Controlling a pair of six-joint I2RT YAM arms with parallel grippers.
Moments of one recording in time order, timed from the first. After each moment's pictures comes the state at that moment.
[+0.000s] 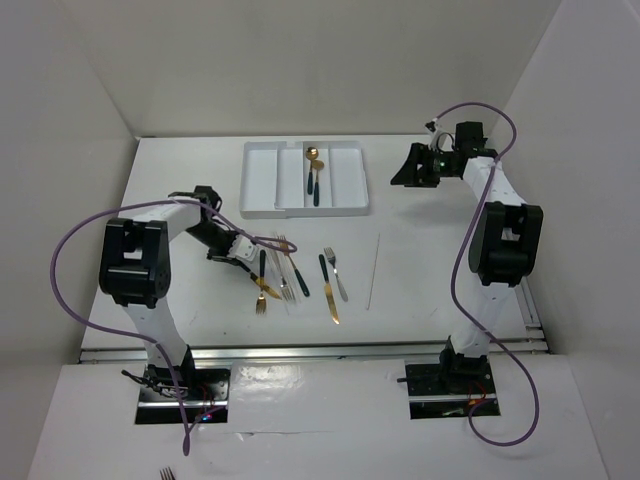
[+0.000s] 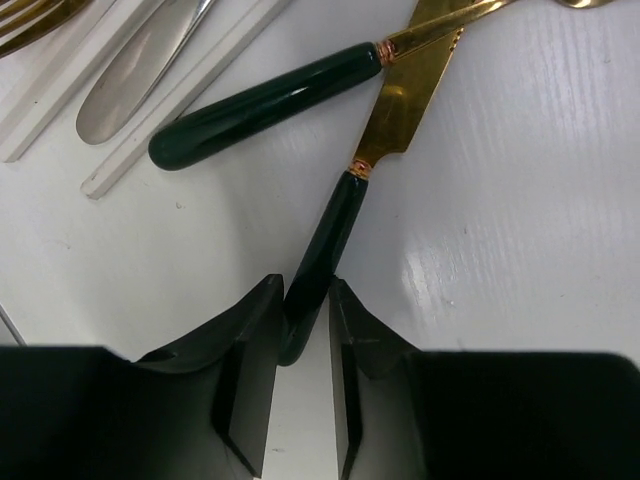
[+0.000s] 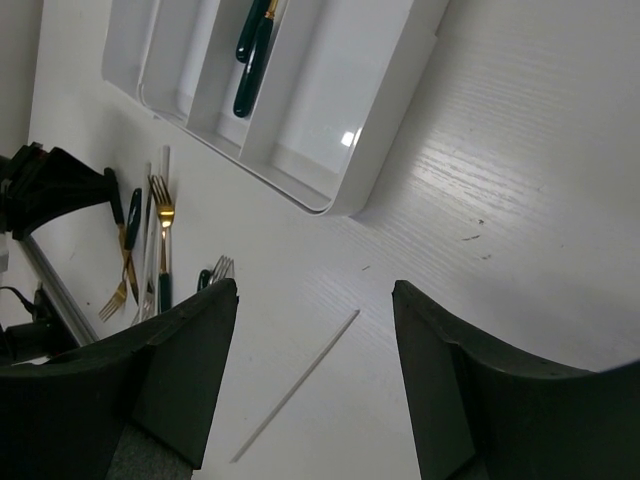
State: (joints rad) left arm -0.04 1.87 1.20 -0.93 0.57 1.88; right arm -0.11 2.00 1.66 -0.56 -0.83 -0.01
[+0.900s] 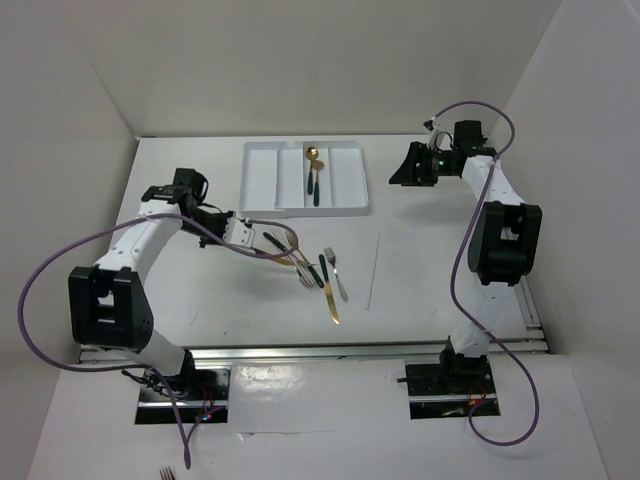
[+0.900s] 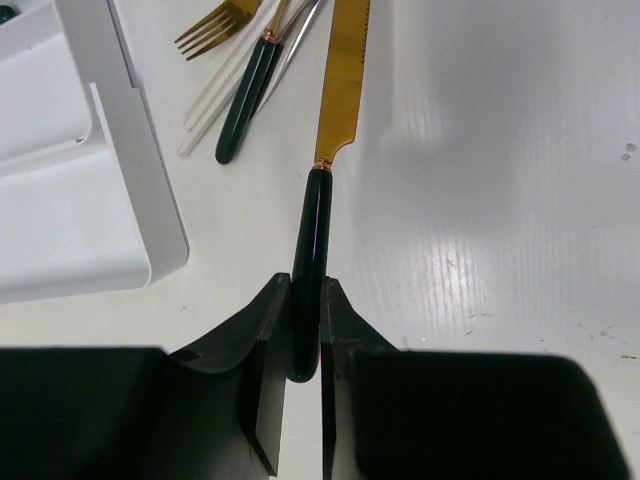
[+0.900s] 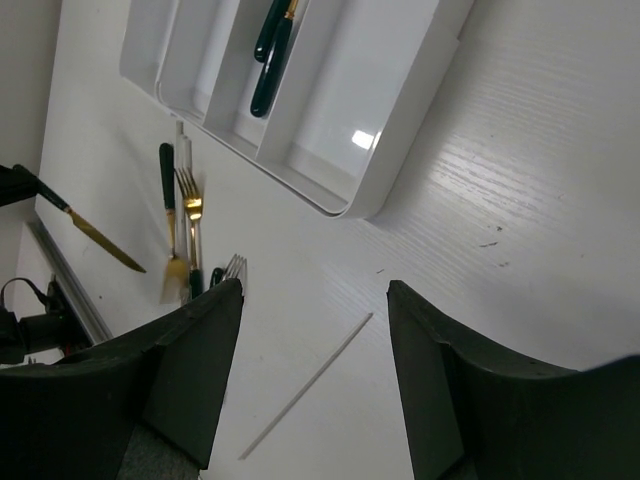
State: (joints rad) left arm -0.06 1.55 1.23 -0.99 0.61 1.69; right arm -0.10 2.01 1.68 -0.58 -0.86 -0.01
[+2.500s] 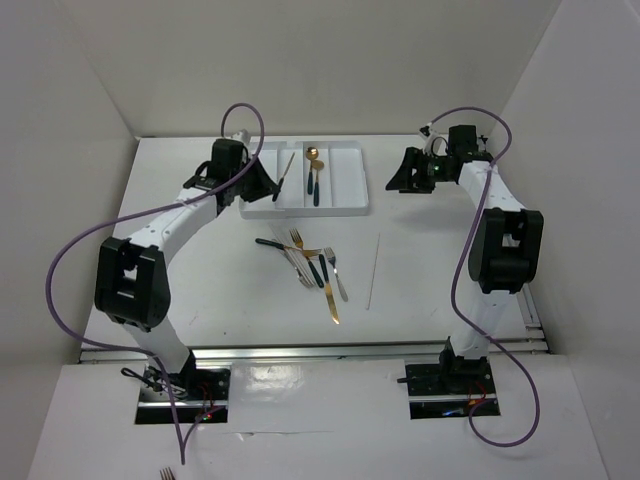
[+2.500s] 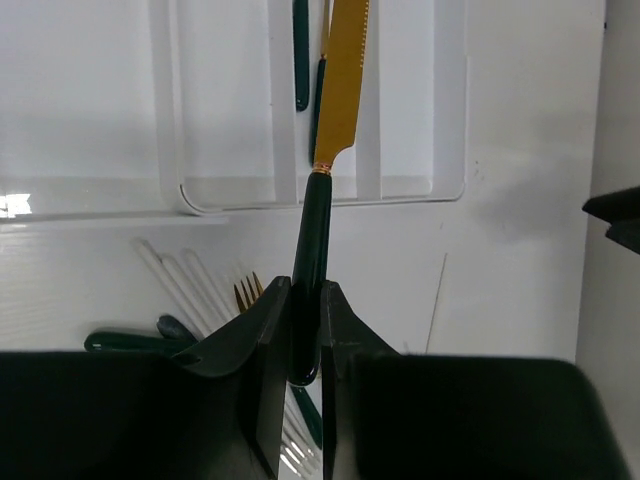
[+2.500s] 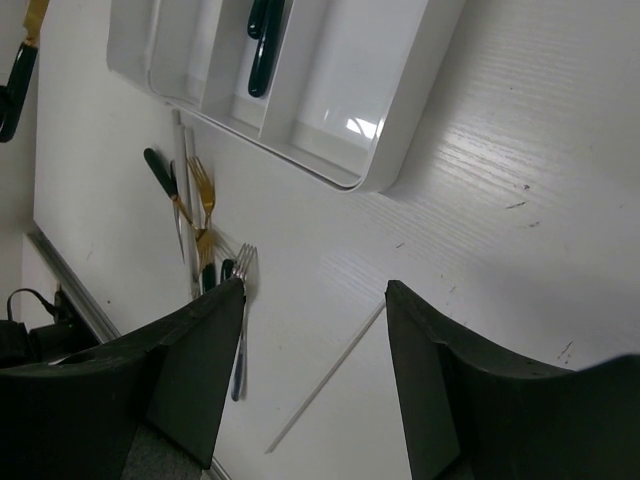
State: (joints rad) left arm -0.25 1.69 1.34 -0.27 0.22 -0.64; right arm -0.06 1.93 1.59 -0.56 -0.78 0.06
